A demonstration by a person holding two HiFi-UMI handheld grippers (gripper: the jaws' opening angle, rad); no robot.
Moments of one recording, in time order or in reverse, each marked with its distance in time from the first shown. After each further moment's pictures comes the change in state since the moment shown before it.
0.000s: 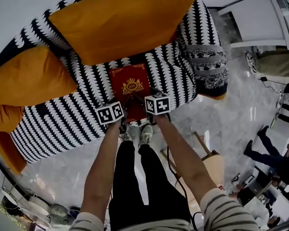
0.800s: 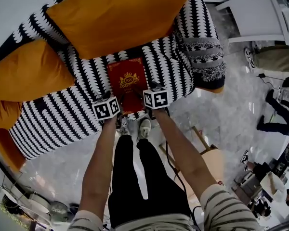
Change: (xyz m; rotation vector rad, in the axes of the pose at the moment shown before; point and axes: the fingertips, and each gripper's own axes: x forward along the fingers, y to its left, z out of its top) left arm -0.017 0.007 0.008 0.095 -0.022 0.070; right arm -0.013 -0.006 0.000 -0.021 0.015 -0.063
